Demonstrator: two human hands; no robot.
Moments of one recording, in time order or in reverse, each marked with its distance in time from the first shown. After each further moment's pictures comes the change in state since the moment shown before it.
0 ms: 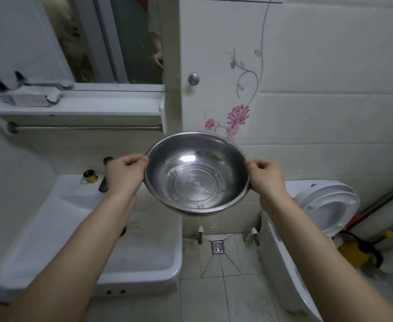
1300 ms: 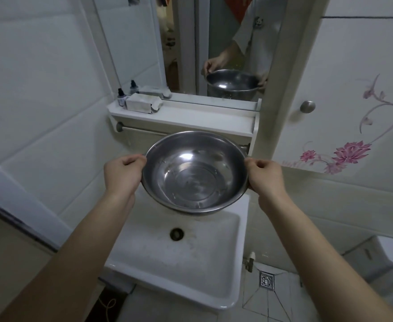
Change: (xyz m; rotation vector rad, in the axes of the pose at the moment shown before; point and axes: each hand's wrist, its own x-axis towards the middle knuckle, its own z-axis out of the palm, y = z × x) left_hand 0.082 0.026 -0.159 -0.062 0.352 0.046; right_hand -0.009 -0.069 0.199 0.074 -0.348 -0.085
